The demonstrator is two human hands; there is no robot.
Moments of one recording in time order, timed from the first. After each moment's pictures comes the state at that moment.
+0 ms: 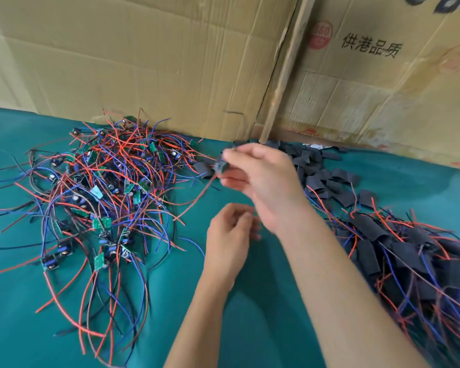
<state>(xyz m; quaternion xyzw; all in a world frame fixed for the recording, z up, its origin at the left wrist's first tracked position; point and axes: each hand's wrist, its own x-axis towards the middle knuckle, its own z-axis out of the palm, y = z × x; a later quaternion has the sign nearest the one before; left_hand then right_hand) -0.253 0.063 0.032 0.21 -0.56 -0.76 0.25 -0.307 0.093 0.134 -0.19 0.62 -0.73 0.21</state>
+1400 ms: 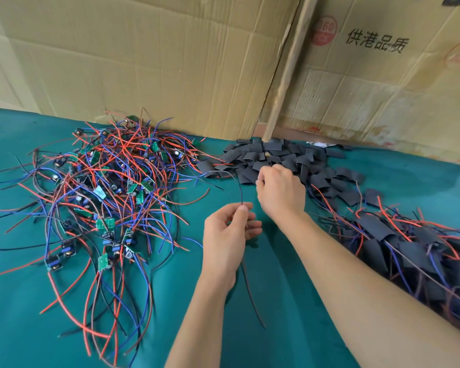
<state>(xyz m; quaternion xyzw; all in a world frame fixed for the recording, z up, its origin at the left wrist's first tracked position) -0.251 0.057 0.027 0.24 -0.50 -0.78 0.28 -0.394 0.098 0.049 -0.26 0.94 -0.13 -0.16</state>
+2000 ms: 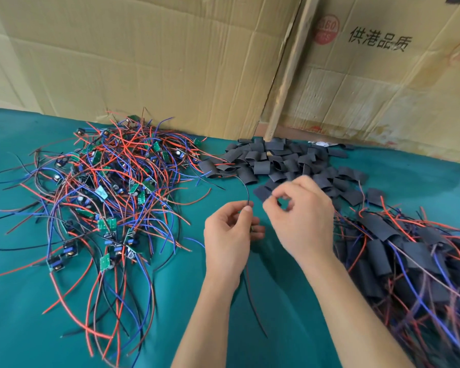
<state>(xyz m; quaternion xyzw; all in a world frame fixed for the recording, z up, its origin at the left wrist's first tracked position) -0.249 0.061 0.034 0.25 -0.53 -0.76 0.30 -0.329 0.149 0.063 -0.28 0.86 -0.35 -0.26</state>
